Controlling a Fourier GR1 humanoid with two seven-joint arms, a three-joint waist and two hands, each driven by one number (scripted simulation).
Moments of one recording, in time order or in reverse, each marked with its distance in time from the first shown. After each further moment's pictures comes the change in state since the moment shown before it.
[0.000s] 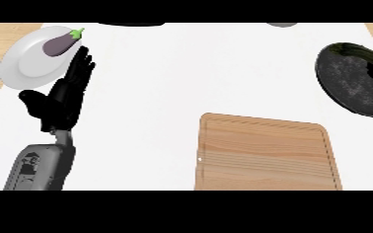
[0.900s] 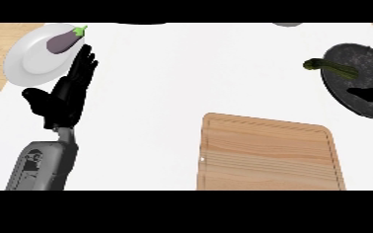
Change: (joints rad) left arm -0.019 -0.007 0.001 0.022 0.001 -0.011 -0.016; right arm -0.076 -0.091 -0.159 0.422 -0.160 0.192 -0.239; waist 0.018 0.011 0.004
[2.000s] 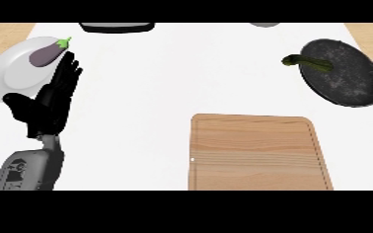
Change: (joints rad) left arm 0.060 0.028 0.055 -0.026 0.005 0.001 0.030; right arm 0.295 -0.168 -0.203 -0.046 -0.359 0.528 -0.319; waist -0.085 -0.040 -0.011
